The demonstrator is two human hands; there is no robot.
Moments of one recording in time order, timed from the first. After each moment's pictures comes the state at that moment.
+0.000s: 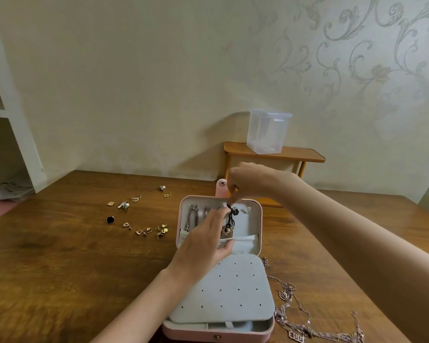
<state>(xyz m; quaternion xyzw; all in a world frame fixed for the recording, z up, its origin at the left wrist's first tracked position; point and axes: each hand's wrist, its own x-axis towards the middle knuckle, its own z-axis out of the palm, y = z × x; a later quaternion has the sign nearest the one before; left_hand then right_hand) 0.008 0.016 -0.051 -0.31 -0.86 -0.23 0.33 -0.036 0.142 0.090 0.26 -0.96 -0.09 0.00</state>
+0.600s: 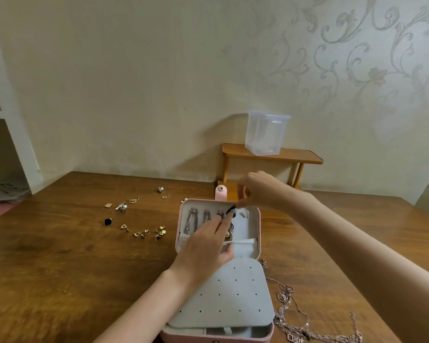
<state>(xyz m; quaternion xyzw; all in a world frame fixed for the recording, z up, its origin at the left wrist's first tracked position) 0.010 0.021 -0.051 -0.31 -0.89 -0.19 0.28 -0.032 0.166 0.071 0.22 -0.98 0.02 0.03</state>
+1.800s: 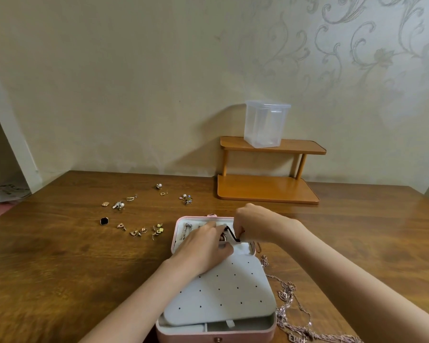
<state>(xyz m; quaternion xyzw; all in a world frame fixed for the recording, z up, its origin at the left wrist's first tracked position) -0.007 0.028 -0.047 -0.19 -0.95 -0.24 0.01 -0.027 0.166 0.004 0.20 -0.98 0.01 -0.07</state>
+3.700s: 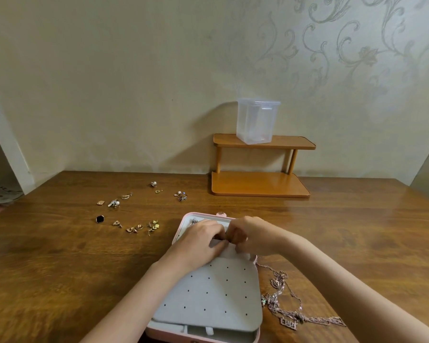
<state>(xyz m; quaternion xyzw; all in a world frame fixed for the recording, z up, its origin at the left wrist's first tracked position) 0.000 0.021 -0.051 -0.31 -0.90 -0.28 0.12 0.009 0.181 -0.004 0.20 -0.96 0.17 -0.12</state>
